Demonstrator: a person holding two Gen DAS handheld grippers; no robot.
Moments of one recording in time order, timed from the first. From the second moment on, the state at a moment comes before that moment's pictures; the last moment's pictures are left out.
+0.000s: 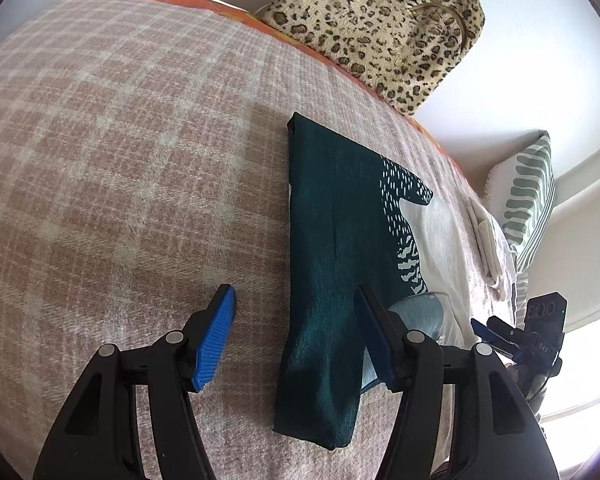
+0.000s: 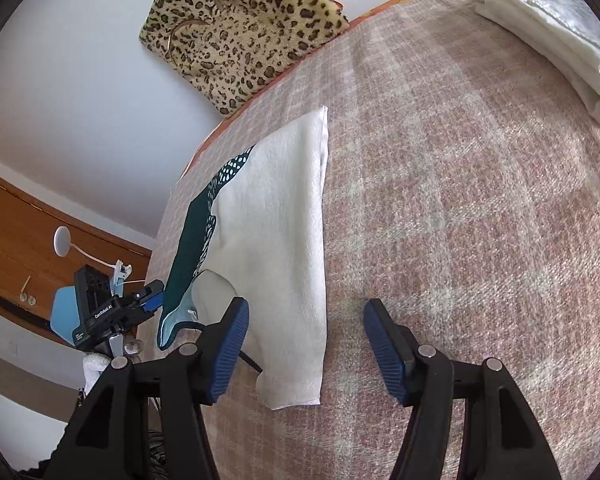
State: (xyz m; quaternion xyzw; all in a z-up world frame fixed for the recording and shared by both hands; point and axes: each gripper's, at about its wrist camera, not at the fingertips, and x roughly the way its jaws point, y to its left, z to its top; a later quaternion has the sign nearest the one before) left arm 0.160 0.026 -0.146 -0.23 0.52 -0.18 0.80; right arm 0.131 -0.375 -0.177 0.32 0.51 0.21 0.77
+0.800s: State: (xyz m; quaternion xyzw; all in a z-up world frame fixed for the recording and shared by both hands) left arm 0.191 0.018 -0.156 -0.28 0.52 -0.24 0.77; right arm 0.157 -0.355 -0.193 0.35 0.52 0.26 0.74
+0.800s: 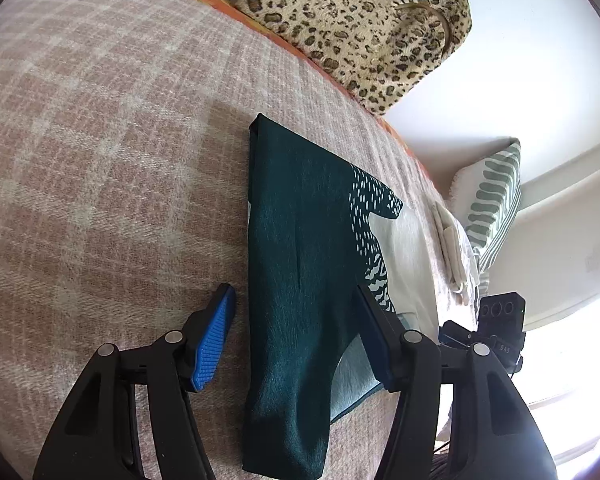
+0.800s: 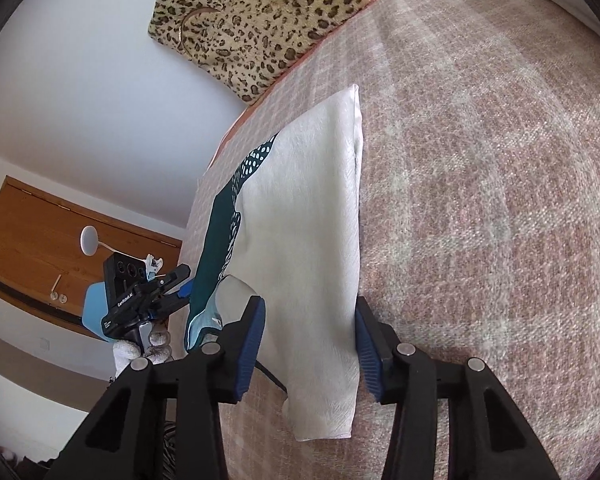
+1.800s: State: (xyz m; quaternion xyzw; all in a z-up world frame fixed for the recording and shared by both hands) left arm 0.205 -0.029 -0.155 -0.20 0.53 -0.20 0.80; right arm 0.170 -0.300 -0.182 0.27 0.53 0.22 0.77
